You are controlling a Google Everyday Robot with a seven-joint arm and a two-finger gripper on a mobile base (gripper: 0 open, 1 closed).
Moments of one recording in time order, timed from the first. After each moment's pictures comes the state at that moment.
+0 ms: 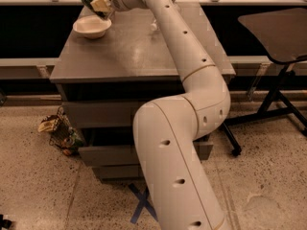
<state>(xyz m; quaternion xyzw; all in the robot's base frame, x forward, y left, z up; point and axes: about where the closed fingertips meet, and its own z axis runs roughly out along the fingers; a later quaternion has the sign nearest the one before) 0.913 0.162 0.959 -0.44 0.68 0.20 0.56</state>
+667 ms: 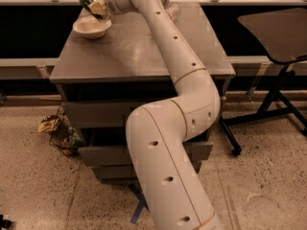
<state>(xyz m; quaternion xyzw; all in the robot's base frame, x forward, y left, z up) 0.932 0.173 0.945 -0.42 0.69 0.19 0.56</state>
